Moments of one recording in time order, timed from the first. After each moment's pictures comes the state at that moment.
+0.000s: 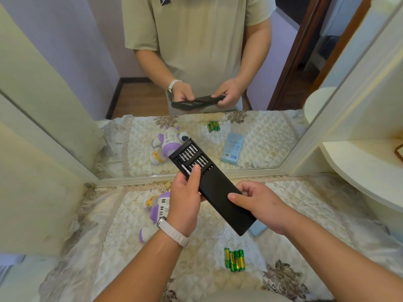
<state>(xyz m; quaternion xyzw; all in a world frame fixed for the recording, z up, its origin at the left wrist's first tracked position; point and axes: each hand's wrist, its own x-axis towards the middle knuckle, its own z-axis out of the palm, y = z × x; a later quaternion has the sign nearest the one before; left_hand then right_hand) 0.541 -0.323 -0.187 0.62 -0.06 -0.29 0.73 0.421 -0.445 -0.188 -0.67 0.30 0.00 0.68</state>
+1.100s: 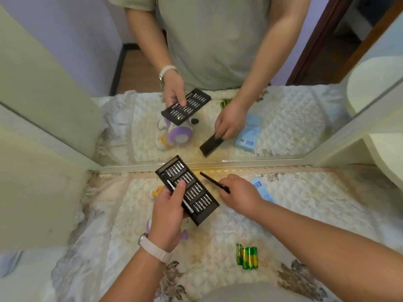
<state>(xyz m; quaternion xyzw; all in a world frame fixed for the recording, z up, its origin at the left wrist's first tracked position) 0.578 -0.281 -0.242 0.68 0.04 -0.33 0.65 0.505 -0.457 -0.326 -0.91 0.24 0.06 0.32</state>
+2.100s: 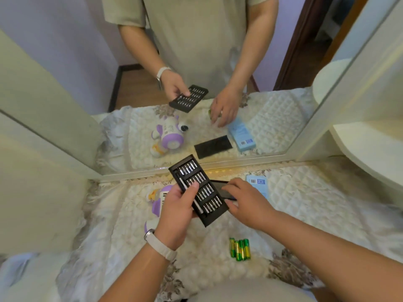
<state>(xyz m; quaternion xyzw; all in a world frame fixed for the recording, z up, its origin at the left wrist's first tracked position) 0.537 -0.297 -0.202 0.69 -0.02 -0.37 0.63 0.433 -0.452 -0.290 -0.94 0.20 0.01 0.28</state>
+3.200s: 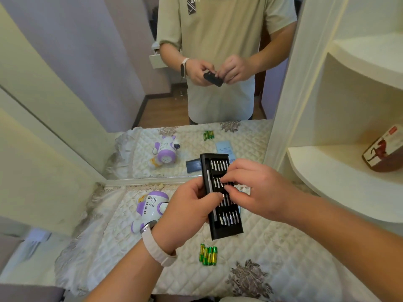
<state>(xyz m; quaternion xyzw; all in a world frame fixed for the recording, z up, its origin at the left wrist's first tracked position) 0.413 -0.357 -0.092 0.69 -0.20 -0.35 0.59 0.330 -0.521 -0.105 -0.93 -0.05 -0.23 0.30</state>
